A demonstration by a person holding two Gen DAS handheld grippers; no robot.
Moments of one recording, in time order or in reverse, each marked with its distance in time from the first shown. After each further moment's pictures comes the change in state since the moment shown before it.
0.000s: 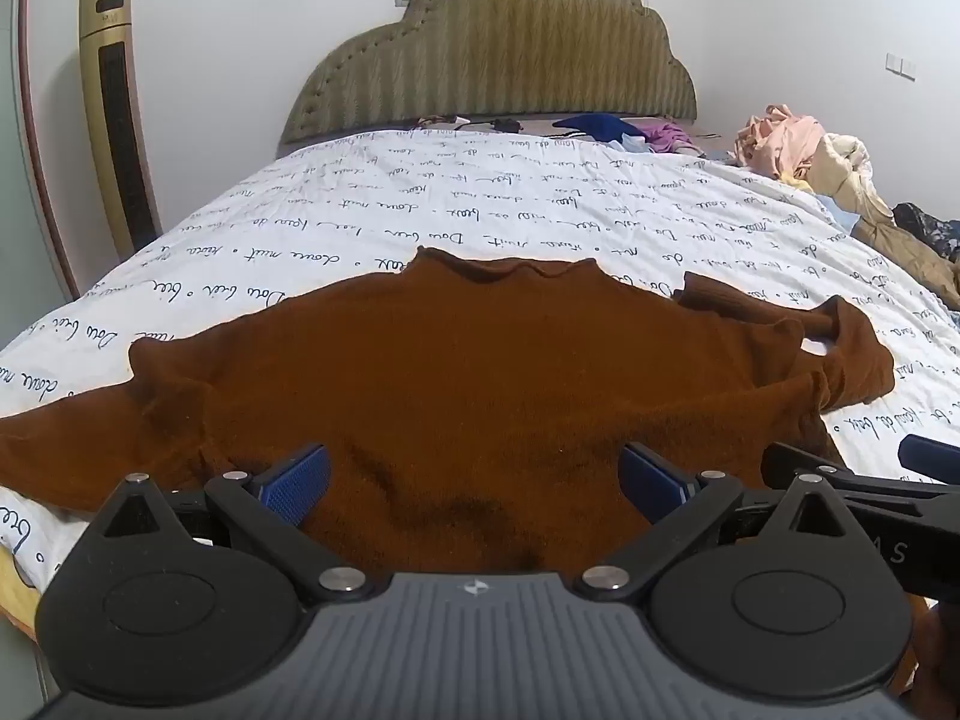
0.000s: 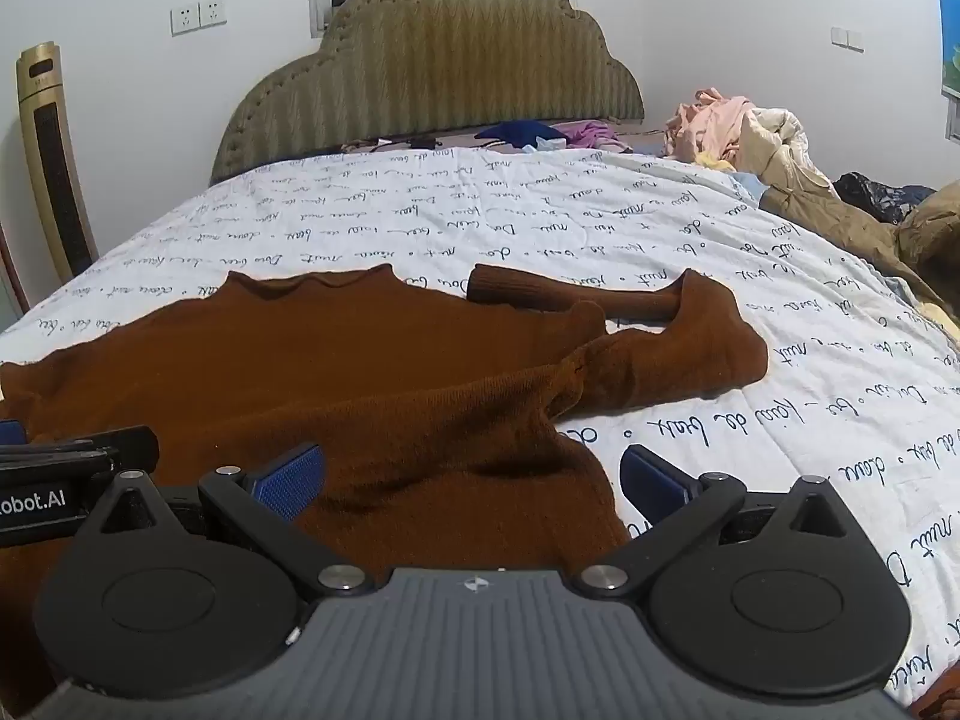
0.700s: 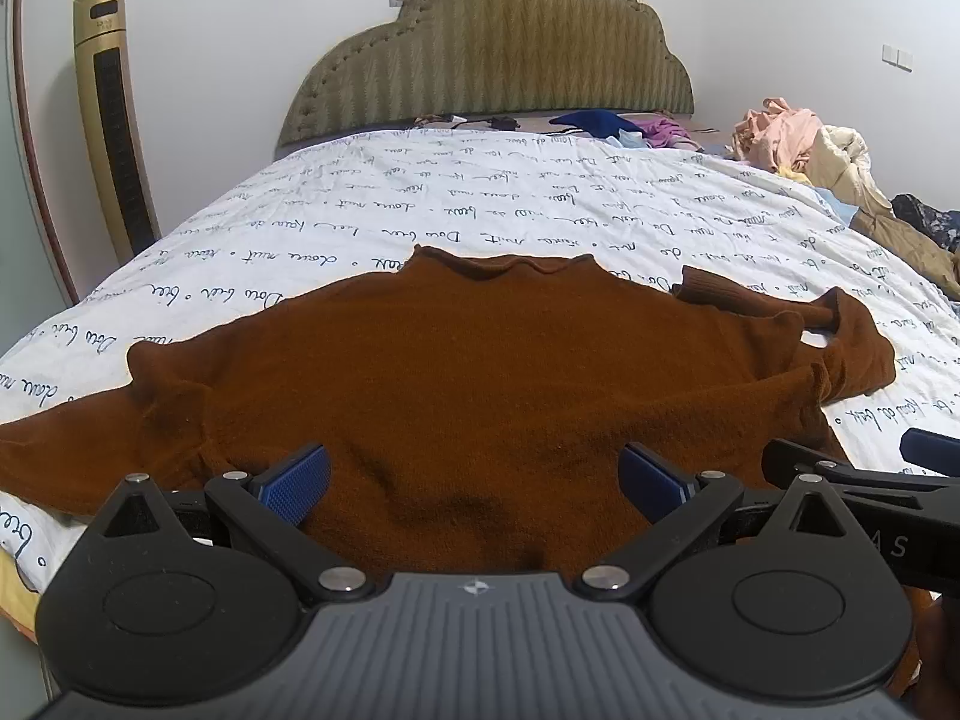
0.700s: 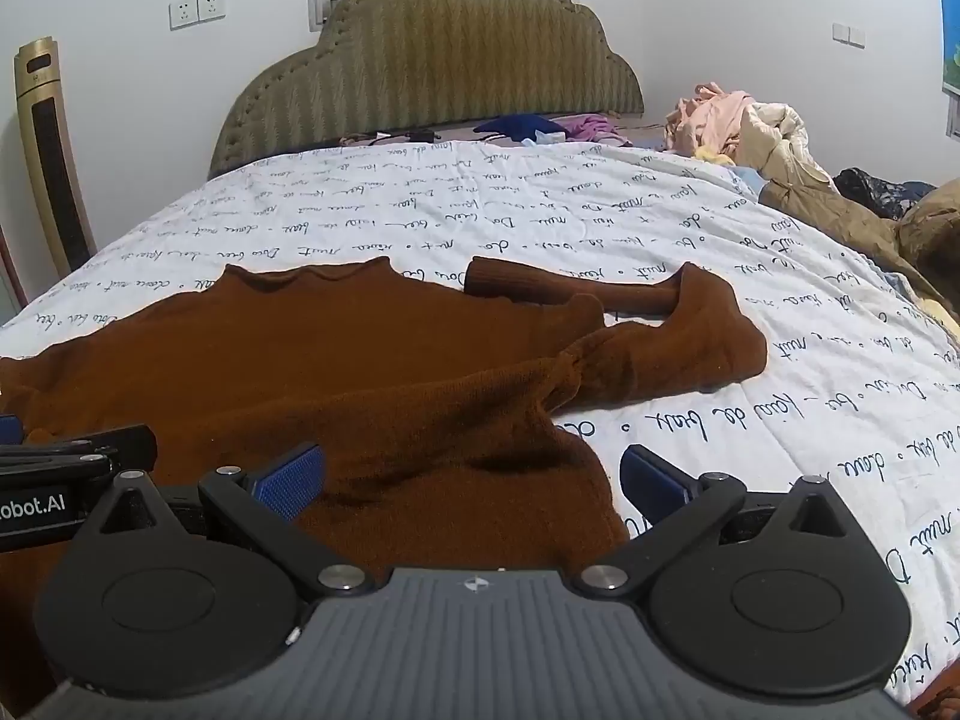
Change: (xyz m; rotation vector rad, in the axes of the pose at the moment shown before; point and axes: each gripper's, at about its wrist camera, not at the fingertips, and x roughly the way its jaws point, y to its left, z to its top) left arm 0.002 -0.002 -0.001 0.007 -0.001 -0.001; right arm 0.003 -0.001 -0.001 -0.005 0.021 -0.005
